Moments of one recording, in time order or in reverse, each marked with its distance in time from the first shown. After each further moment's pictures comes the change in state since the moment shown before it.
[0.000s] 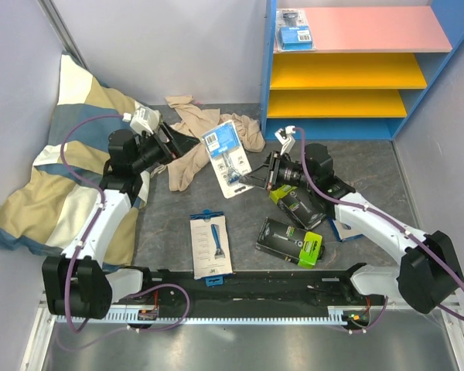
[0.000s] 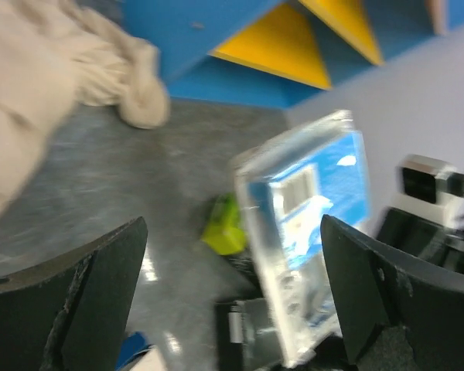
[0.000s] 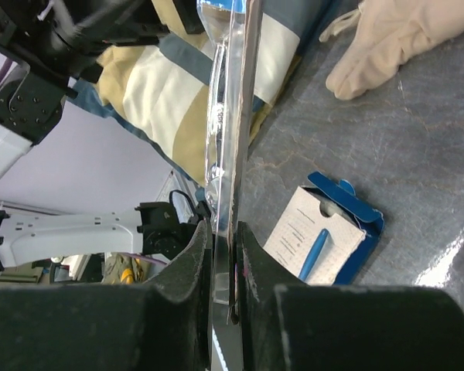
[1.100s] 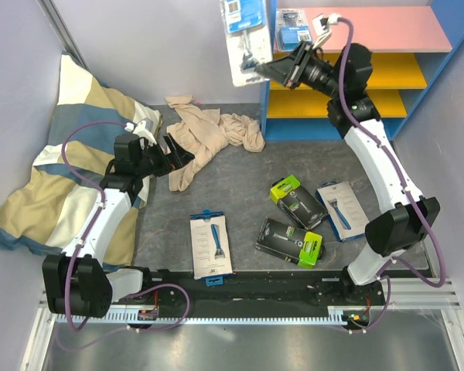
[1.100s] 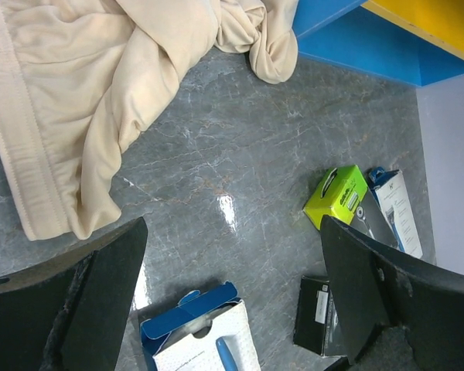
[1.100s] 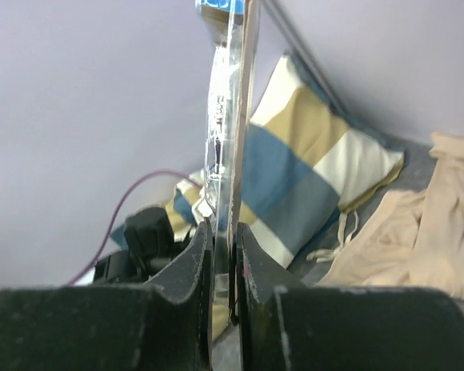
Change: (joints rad) left arm 0.000 -0.020 0.025 -0.370 -0.255 0.261; right arm -0.251 0.391 0.974 -0.198 -0.109 -0.010
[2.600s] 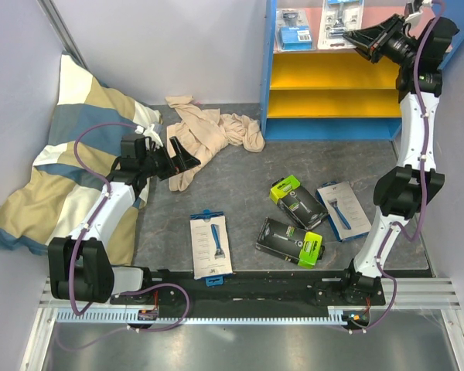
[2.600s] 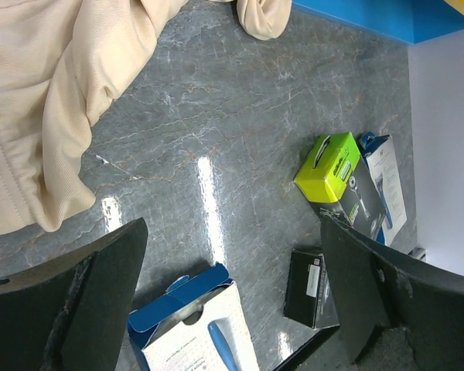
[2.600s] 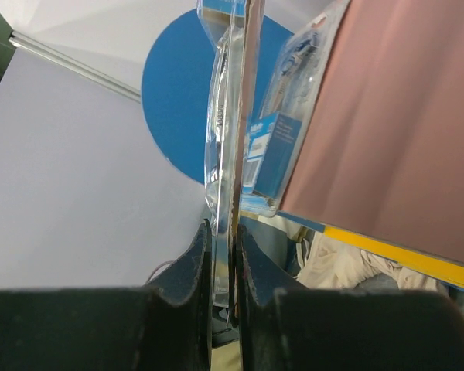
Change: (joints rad) left arm 0.000 0.098 0.000 -0.001 0.121 0.000; right arm -0.545 0.428 0.575 -0.190 -0.223 0.354
